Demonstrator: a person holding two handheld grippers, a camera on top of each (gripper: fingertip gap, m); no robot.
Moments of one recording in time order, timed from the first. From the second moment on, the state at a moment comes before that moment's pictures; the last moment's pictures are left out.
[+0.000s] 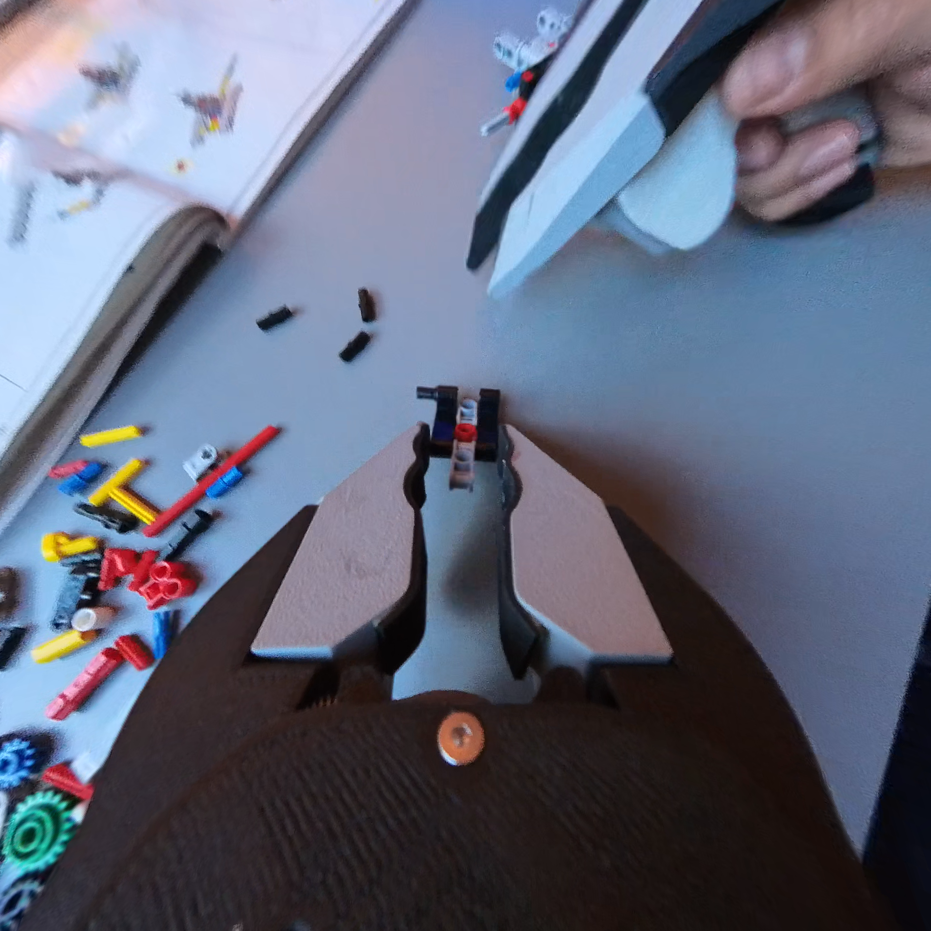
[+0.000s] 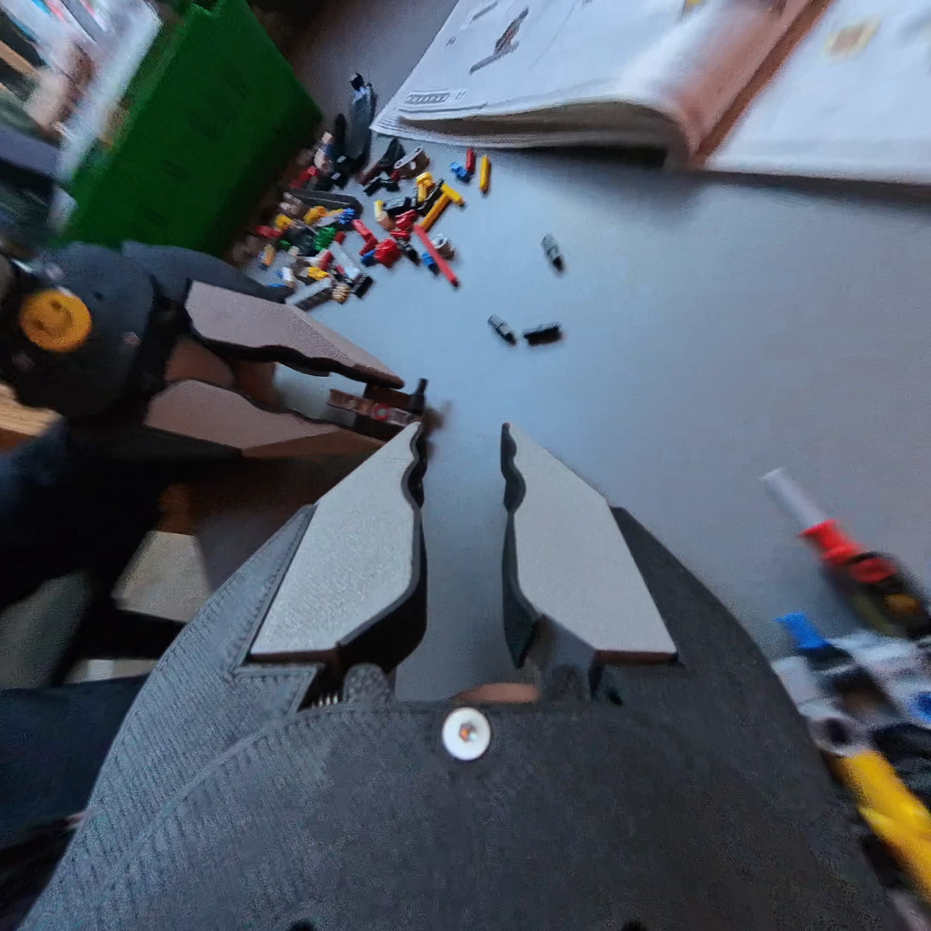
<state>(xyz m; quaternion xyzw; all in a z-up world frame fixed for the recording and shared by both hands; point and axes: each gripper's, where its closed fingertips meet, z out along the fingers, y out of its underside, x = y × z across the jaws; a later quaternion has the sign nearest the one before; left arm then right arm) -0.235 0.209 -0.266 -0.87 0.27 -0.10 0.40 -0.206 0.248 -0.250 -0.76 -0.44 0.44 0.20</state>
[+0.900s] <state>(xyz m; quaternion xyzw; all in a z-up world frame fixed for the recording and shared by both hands) -0.246 0.193 -0.245 -0.87 0.18 -0.31 0.35 -0.234 0.203 -0.225 -0.40 -0.80 0.24 0.38</state>
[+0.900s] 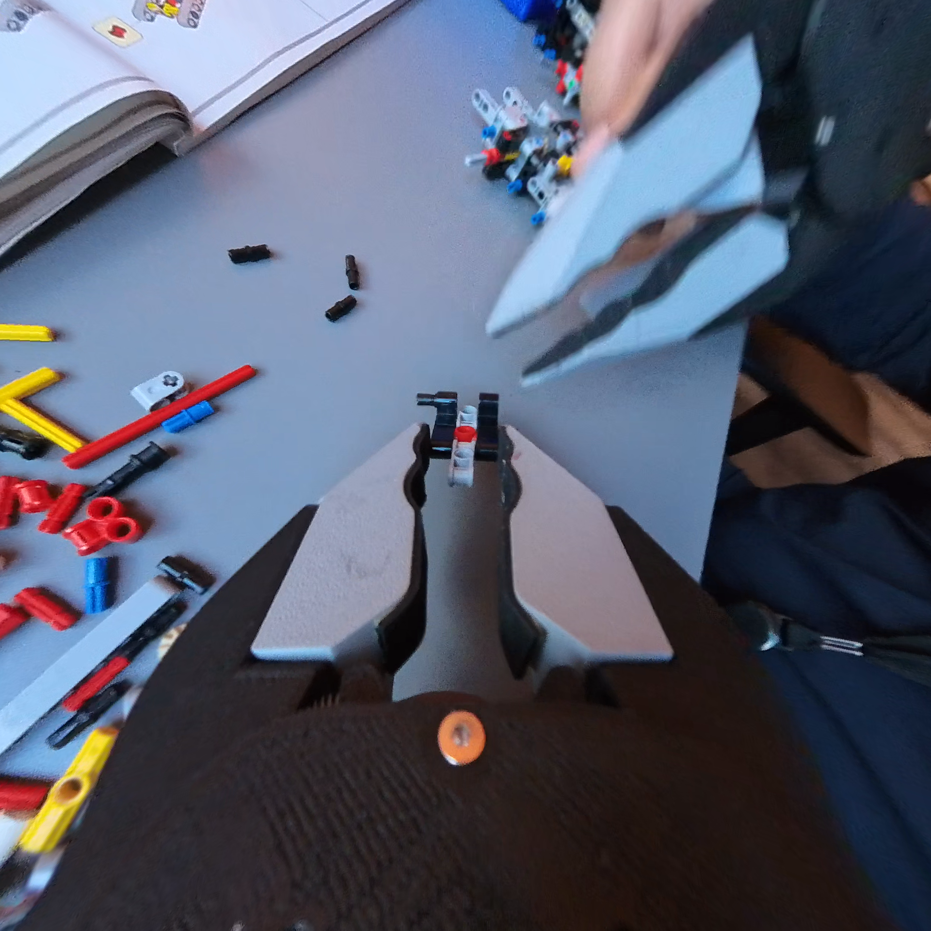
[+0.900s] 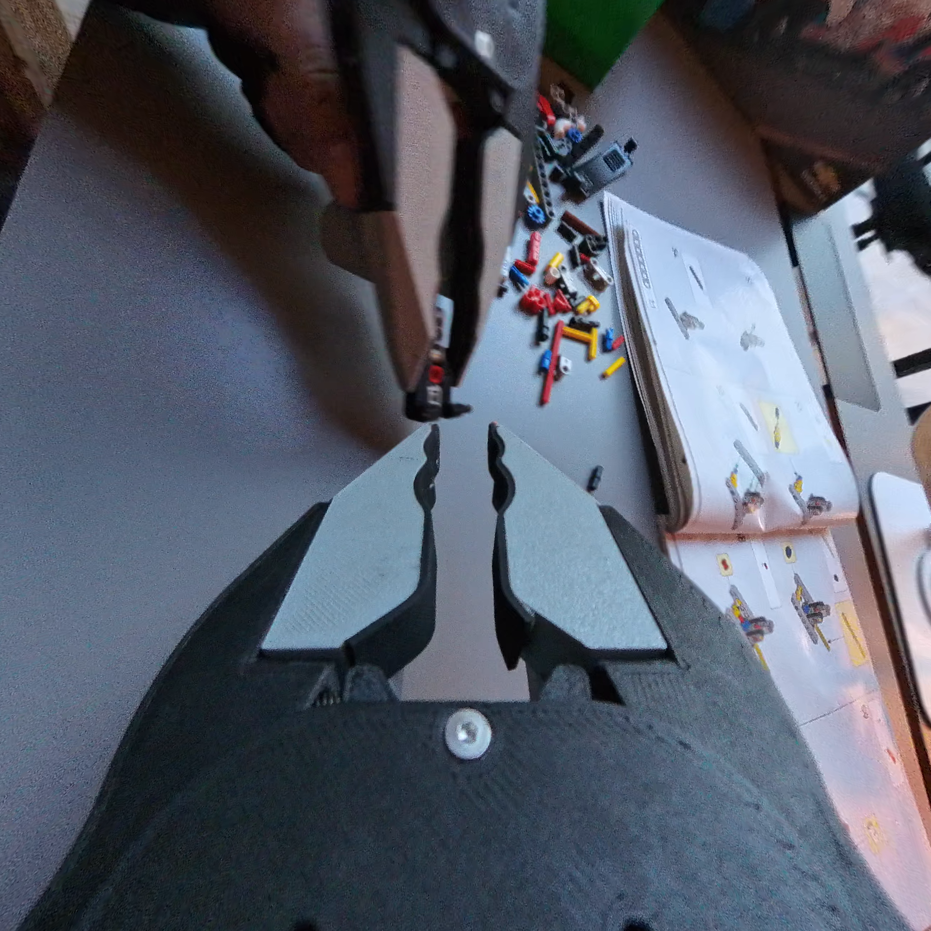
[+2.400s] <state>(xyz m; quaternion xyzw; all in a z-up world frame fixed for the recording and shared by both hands) -0.241 0.188 -0.237 -0.80 0.37 -0.16 0.45 -0.233 0.189 -0.214 -0.38 -0.72 0.37 0.45</state>
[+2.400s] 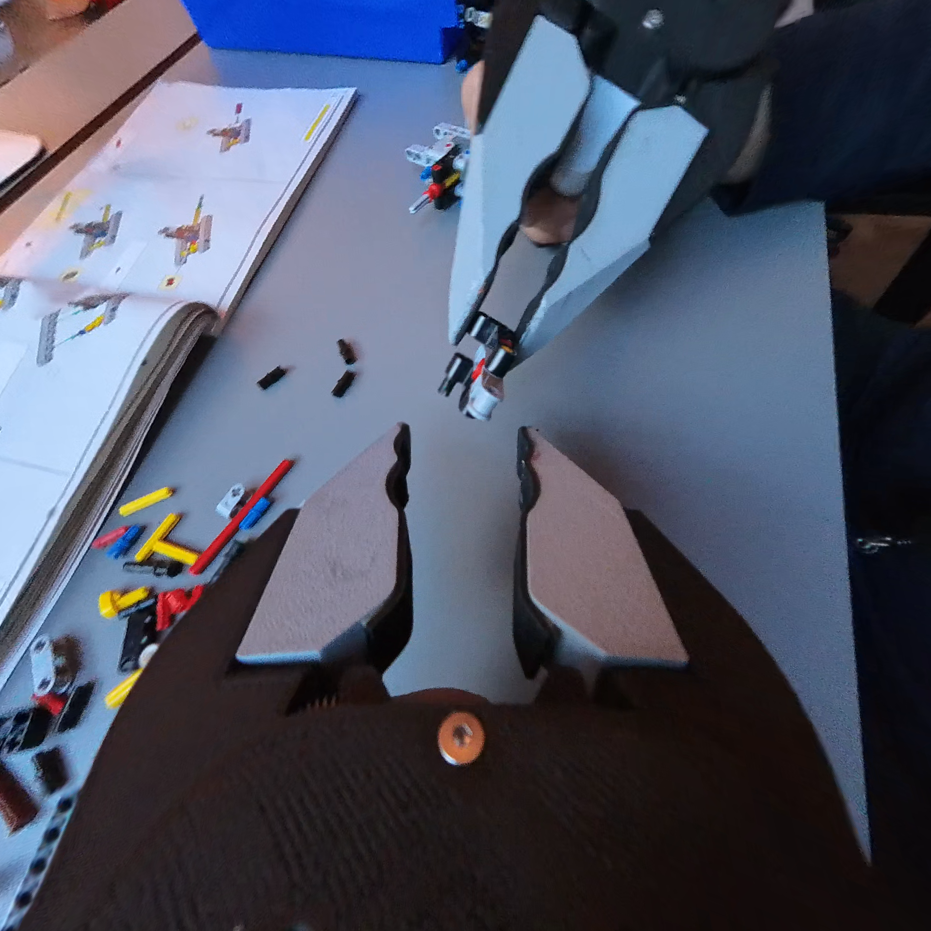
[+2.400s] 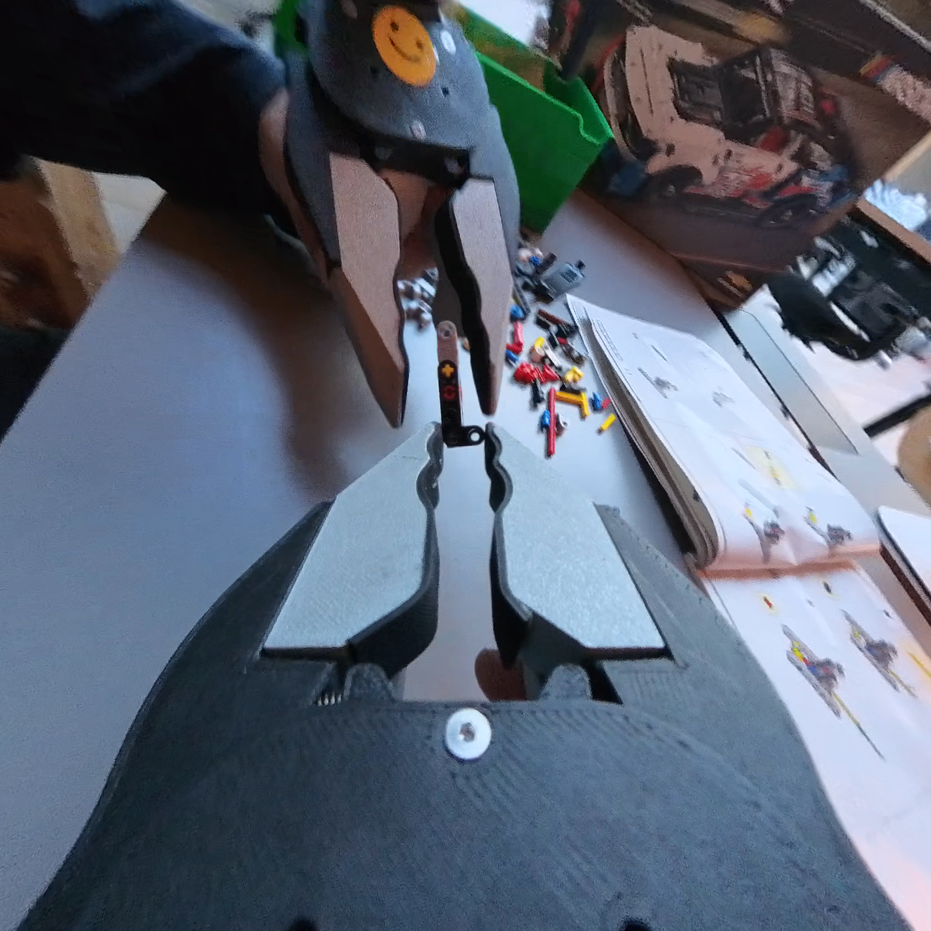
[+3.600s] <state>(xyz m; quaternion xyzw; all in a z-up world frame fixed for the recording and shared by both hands) -0.243 0.193 -0.261 -0.78 0.44 -0.05 0.44 -0.217 0.280 -0.235 -0.45 -0.80 0.20 0.34</state>
